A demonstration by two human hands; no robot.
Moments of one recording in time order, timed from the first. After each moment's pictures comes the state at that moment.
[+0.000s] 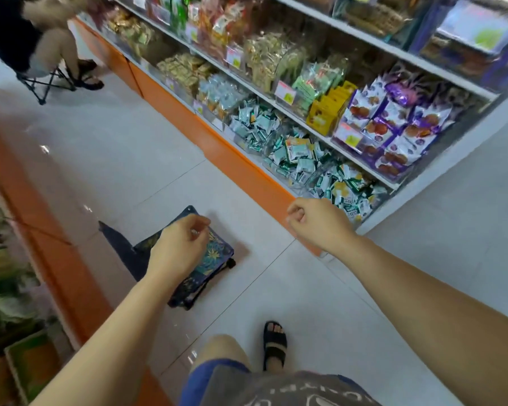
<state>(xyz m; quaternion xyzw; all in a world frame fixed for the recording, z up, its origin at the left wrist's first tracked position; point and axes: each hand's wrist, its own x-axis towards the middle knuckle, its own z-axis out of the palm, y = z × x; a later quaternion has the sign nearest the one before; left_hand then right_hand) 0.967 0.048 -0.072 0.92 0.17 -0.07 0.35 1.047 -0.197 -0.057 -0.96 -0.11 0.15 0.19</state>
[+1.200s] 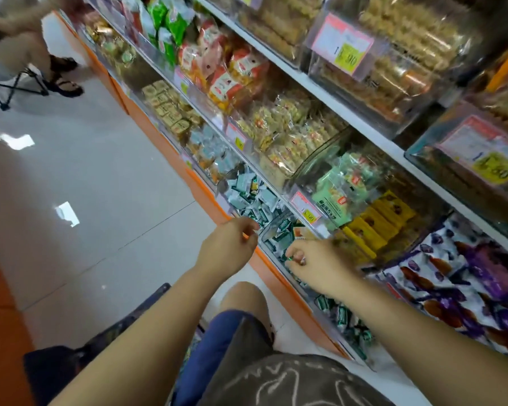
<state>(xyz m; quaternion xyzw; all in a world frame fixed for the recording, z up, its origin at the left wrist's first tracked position) 1.392 0.047 -0.097 0.92 0.06 -0.12 0.38 1.406 -0.140 -0.082 -0.94 -0.11 0.26 0.16</state>
